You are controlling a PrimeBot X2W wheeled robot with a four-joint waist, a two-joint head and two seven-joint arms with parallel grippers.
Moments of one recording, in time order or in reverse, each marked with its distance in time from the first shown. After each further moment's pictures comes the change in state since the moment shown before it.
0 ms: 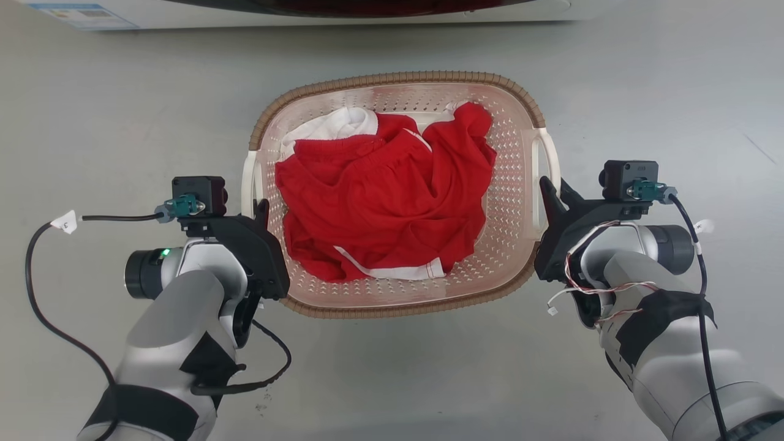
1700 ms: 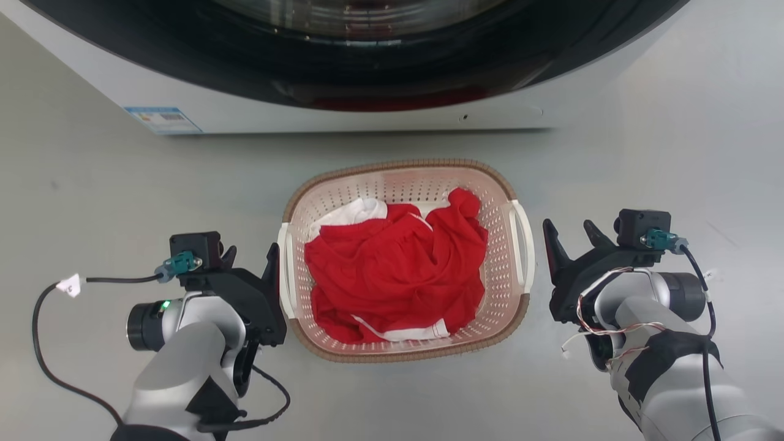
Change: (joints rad) left arm 0.081 -0.018 0.002 0.080 -0.014 -0.017 -0.130; right arm 0.079 -0.008 -0.003 0.060 0.011 0.033 -0.078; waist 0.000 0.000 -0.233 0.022
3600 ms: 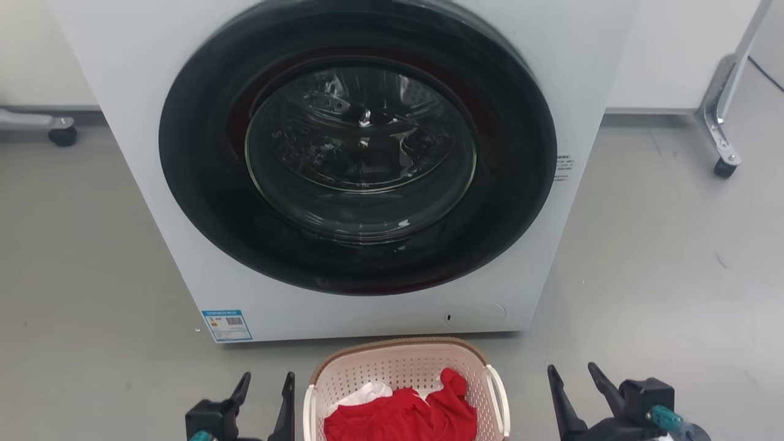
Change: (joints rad) left arm 0.648 0.105 0.111 -0.708 0.222 0.159 -0.062; right arm 0.633 -0.122 -0.133 -0.619 -0.200 -0.130 -0.028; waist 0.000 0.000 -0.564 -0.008
